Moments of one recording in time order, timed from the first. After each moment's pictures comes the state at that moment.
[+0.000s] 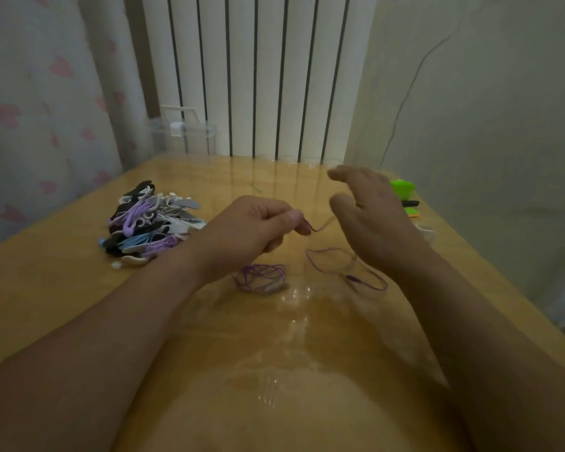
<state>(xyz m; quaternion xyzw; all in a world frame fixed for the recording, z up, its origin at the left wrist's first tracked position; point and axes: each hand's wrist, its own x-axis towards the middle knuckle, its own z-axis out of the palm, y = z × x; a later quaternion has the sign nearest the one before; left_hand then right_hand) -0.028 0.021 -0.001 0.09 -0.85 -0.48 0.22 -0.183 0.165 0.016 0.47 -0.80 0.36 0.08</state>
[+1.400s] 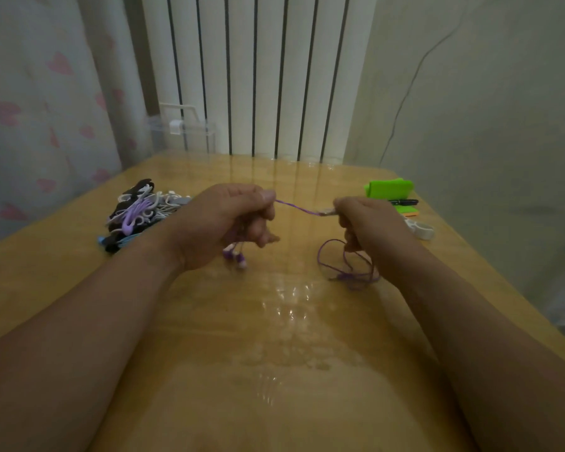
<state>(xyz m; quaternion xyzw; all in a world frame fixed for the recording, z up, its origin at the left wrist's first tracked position) -0.018 -0.001 0.006 0.09 -0.75 -0.63 0.18 -0.204 0.157 -0.003 0.34 -0.76 0.54 -0.12</state>
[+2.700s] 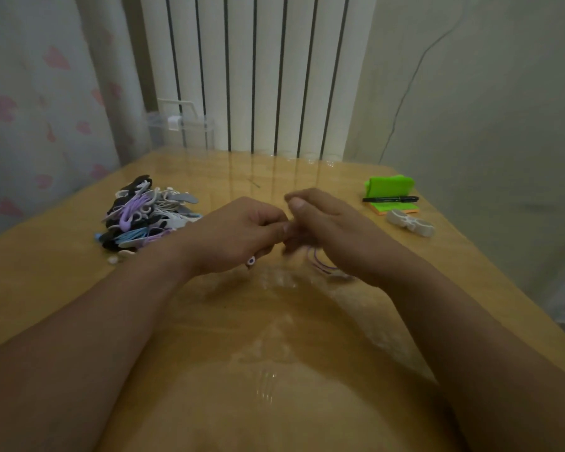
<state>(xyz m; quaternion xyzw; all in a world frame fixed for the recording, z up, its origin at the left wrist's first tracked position) -0.021 0.015 0.002 0.08 -0.90 -0.42 0.14 -0.152 0.163 0.014 0.51 -0.73 0.41 -0.19</state>
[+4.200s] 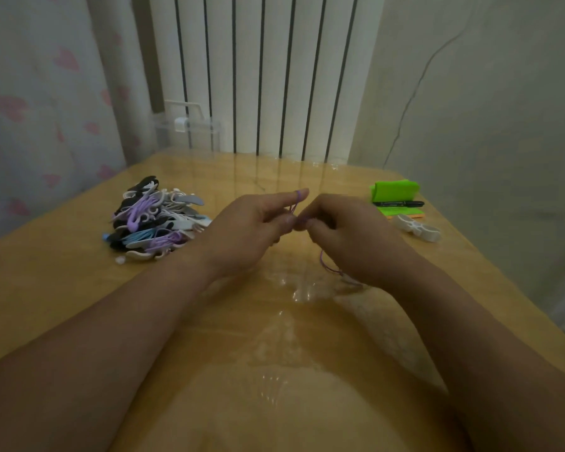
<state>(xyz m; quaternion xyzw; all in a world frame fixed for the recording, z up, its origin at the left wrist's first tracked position) -0.030 0.012 -0.013 0.11 -0.88 -0.37 0.27 -0.166 0.160 0.006 0.55 -0.77 0.33 0.03</state>
